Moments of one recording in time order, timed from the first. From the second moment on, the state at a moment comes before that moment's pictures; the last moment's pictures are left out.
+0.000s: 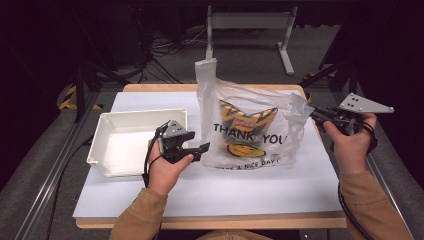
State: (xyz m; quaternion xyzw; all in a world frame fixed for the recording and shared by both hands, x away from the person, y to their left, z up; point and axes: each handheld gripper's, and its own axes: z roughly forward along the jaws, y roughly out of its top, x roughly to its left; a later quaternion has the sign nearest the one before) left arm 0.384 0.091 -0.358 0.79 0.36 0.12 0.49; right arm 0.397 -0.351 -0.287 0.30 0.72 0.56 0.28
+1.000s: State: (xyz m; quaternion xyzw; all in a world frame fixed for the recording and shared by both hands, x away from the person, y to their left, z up) left arm 0.383 0.089 -0.360 0.79 0.36 0.12 0.49; right arm 0.411 -0.358 -0.383 0.37 0.75 0.52 0.19
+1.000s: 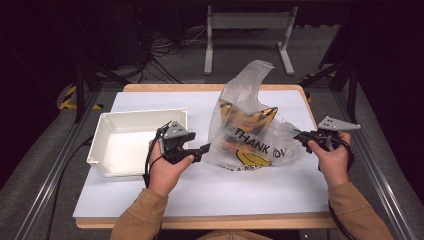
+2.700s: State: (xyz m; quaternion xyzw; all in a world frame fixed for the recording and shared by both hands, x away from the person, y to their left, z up) left arm 0.411 0.027 -0.310 0.80 0.25 0.18 0.52; right arm 0.400 -0.353 -0.386 0.35 0.75 0.53 0.19
